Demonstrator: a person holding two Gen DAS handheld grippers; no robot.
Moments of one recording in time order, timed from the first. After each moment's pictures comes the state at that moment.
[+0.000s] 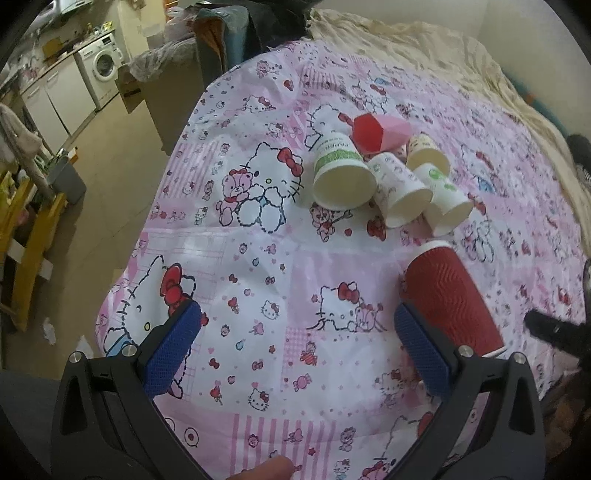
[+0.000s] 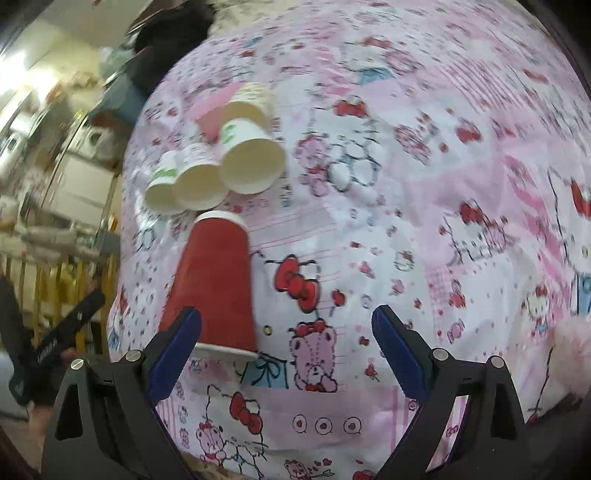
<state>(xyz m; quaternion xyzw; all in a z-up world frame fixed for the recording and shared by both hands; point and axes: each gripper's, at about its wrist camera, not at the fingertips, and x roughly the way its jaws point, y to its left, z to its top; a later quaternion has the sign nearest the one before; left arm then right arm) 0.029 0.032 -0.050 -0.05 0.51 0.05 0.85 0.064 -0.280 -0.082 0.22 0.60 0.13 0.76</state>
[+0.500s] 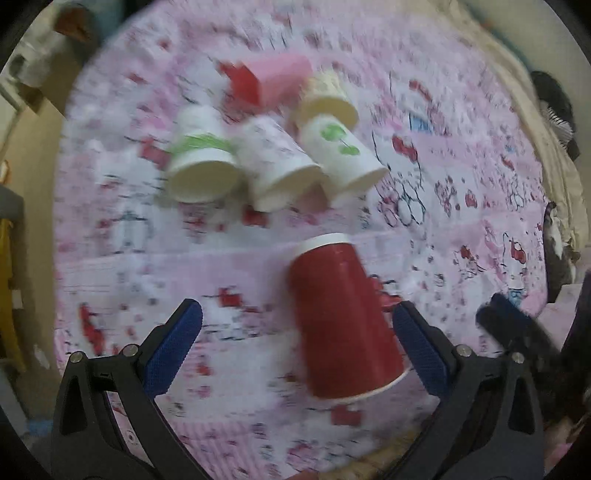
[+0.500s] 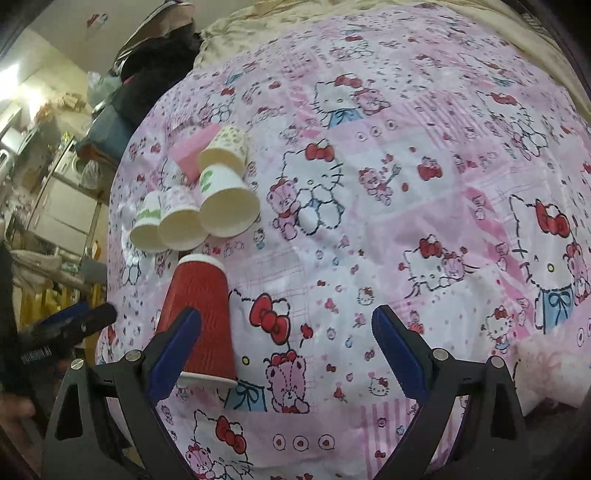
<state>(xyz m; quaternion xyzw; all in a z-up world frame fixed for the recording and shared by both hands) 0.133 -0.056 -0.051 -0.04 0.67 -0.08 0.74 0.067 -0.306 -0.057 0.21 0.55 0.08 0.80</state>
